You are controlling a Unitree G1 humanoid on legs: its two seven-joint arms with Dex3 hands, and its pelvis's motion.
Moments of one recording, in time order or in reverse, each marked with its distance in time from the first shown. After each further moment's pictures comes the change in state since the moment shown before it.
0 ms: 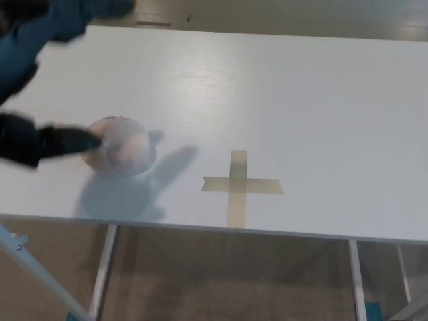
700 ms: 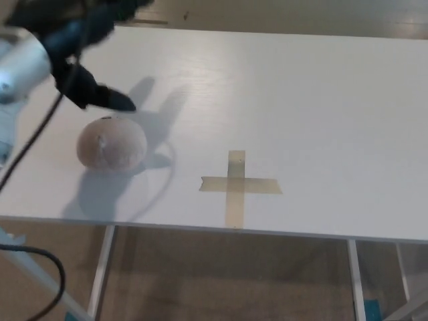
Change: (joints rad) left_arm -0.545 0.088 -0.488 0.653 0.292 0.040 0.046; right_arm -0.001 0.001 -0.005 0.001 0.000 0.002 0.000
